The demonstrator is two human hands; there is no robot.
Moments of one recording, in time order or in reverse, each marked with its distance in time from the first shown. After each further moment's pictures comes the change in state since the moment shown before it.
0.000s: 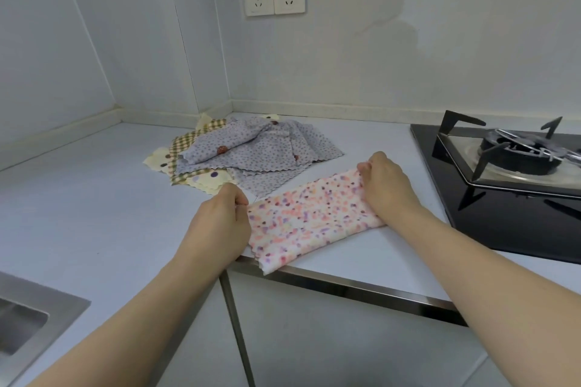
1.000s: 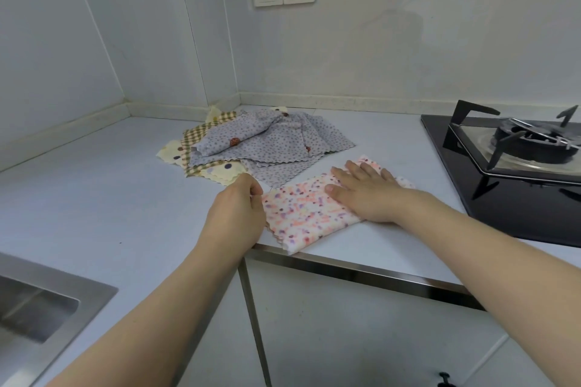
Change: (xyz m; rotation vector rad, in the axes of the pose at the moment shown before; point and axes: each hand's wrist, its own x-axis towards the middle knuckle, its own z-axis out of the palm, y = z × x) left_hand 0.002 -0.001 -0.001 -0.012 0.015 -0.030; right_hand -0.017 -0.035 0.007 -0.381 -0.662 -0.128
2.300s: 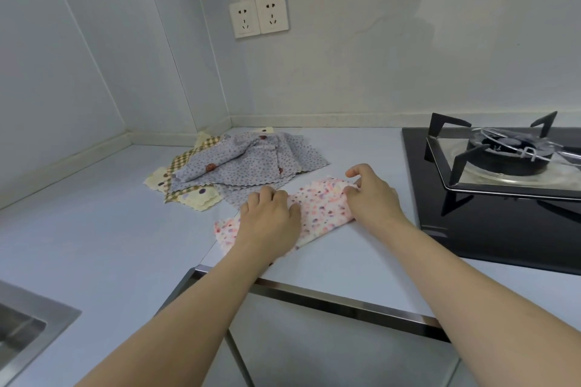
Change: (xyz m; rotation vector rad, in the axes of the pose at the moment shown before) left_hand 0.024 0.071 0.084 0.423 -0.109 0.122; right_hand -0.017 0.058 -0.007 0.650 0.508 0.054
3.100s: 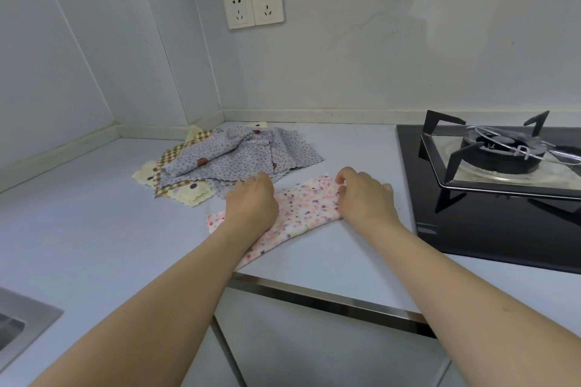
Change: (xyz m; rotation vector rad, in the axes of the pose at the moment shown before) left_hand 0.033 -0.015 -0.009 -0.021 -0.050 -0.102; right_hand 0.005 0.003 0.013 -0.420 0.061 -0.055
